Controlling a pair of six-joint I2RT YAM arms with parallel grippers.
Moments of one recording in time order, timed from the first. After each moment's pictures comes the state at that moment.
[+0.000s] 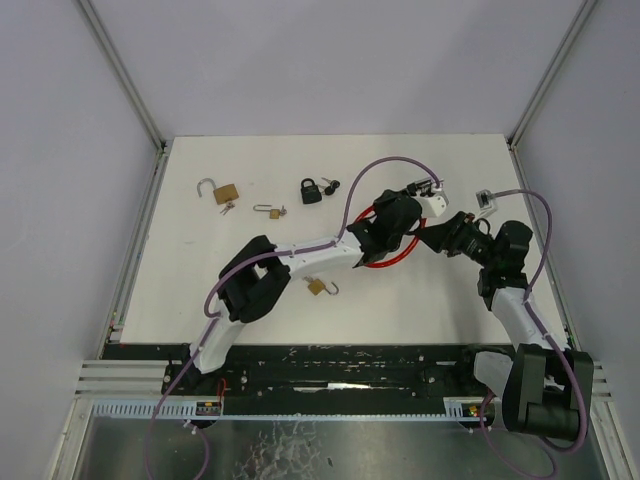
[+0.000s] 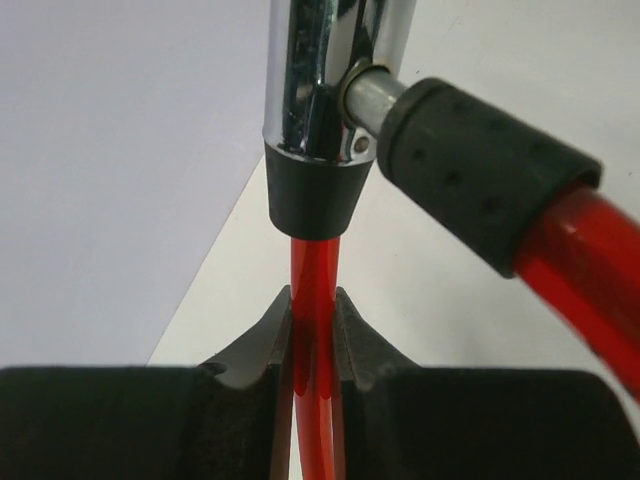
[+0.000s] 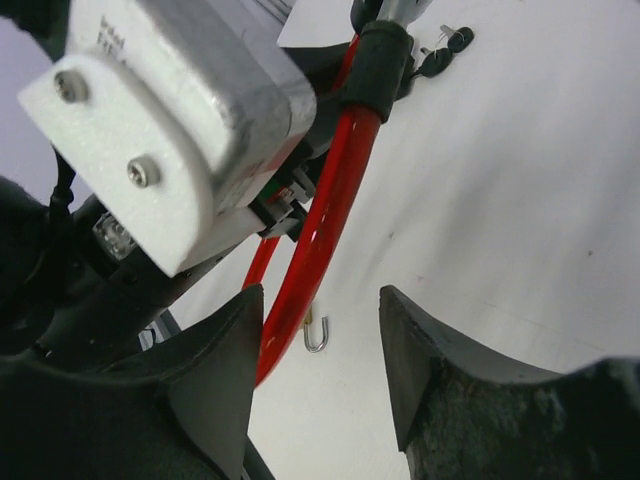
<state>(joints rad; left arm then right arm) -0.98 2.17 1.70 0.12 -0.66 0.62 -0.14 1.06 0.42 0.48 -0.93 0.67</state>
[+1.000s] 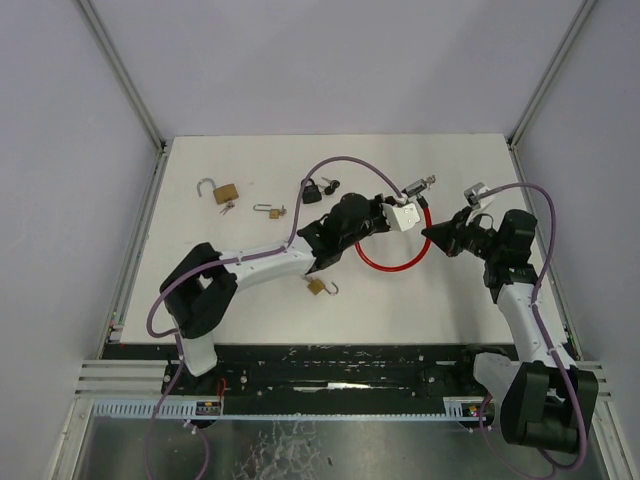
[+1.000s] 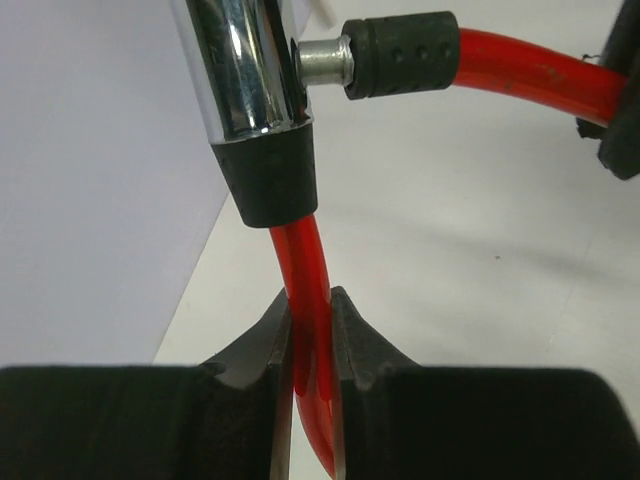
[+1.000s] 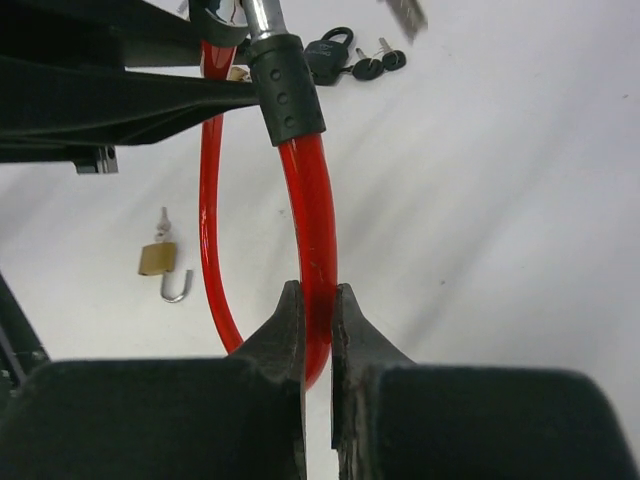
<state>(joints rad) -0.92 1.82 1.26 0.35 -0.10 0.64 -0.14 1.00 0.56 0.11 -0.91 0.05</state>
